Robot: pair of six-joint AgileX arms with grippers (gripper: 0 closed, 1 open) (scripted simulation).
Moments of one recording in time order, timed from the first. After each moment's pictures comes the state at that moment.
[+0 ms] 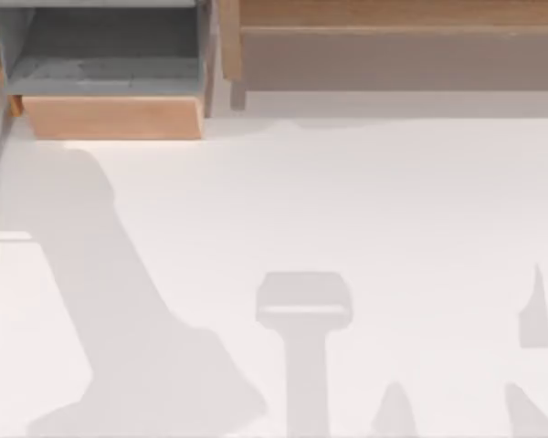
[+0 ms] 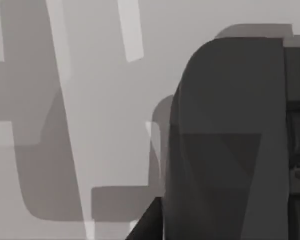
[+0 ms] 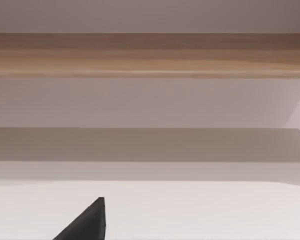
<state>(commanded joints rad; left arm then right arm) 0.33 2.64 2.40 -1.24 0.05 0.46 0.00 0.00 0.00 0.00 0.00 0.00</state>
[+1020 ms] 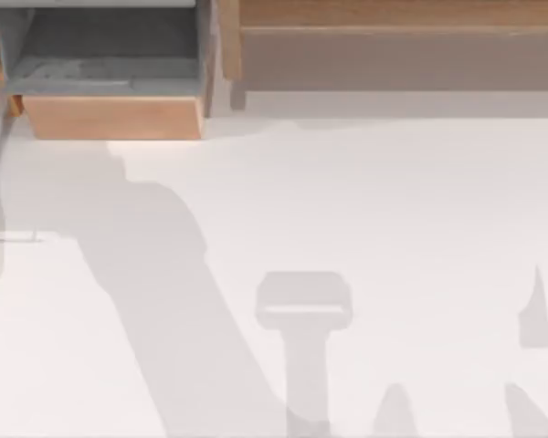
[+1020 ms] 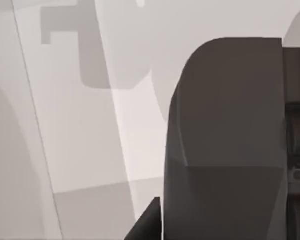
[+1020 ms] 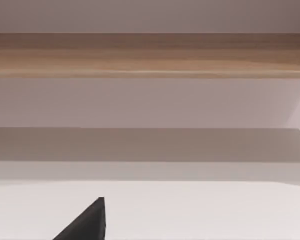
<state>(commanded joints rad) 0.36 2.34 2.23 -1.19 0.10 0.56 0.00 0.00 0.00 0.00 0.00 0.00</state>
